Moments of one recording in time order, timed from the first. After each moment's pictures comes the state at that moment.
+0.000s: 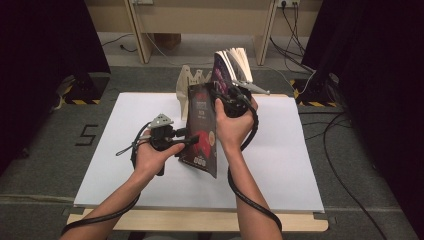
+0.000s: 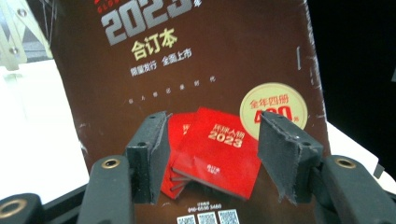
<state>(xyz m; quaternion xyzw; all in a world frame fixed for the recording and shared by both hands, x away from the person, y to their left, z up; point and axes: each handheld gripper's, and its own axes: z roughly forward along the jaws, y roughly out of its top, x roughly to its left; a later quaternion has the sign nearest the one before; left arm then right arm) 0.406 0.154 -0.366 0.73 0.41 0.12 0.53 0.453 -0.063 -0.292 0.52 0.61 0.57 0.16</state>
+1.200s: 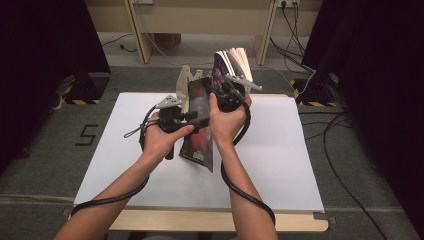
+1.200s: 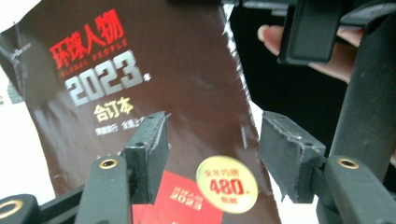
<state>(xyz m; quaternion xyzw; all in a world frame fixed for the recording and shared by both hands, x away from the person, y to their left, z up) 0.431 0.129 -0.327 0.72 0.39 0.11 0.56 0.467 -0.048 -0.290 0.52 0.60 0.57 0.18</state>
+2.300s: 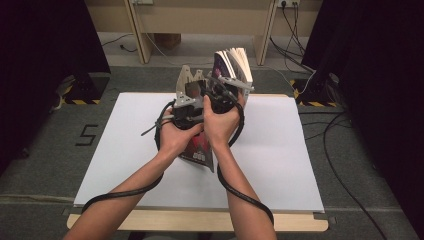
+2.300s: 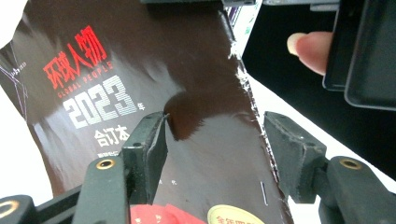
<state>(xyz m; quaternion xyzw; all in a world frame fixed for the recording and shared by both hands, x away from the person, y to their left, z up) 0.448 0.103 -0.340 0.73 0.41 0.17 0.52 0.465 -0.032 -0.294 0.52 0.62 0.56 0.18</state>
